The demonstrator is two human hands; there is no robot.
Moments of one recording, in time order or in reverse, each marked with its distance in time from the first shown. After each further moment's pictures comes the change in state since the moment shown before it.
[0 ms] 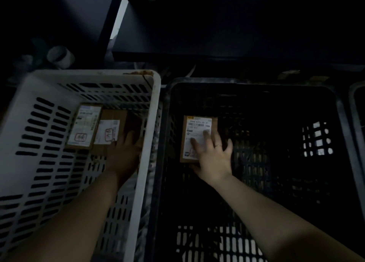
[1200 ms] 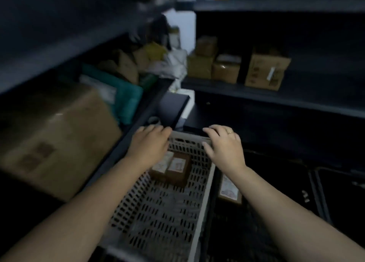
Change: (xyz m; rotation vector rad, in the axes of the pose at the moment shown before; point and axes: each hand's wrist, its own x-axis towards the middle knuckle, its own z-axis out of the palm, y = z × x) left_hand -0.228 -0.037 -0.287 0.169 0.679 0.059; right_hand -0.155 -0.161 -0.268 0.087 0.823 -0.332
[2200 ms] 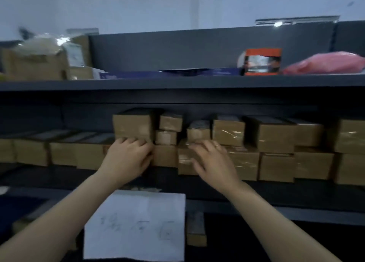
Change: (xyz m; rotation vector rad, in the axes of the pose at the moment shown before) left_hand -0.801 -0.041 -0.582 0.924 -0.018 -1.145; right_hand -0.320 -0.768 -0.308 0.829 0.186 -1.385
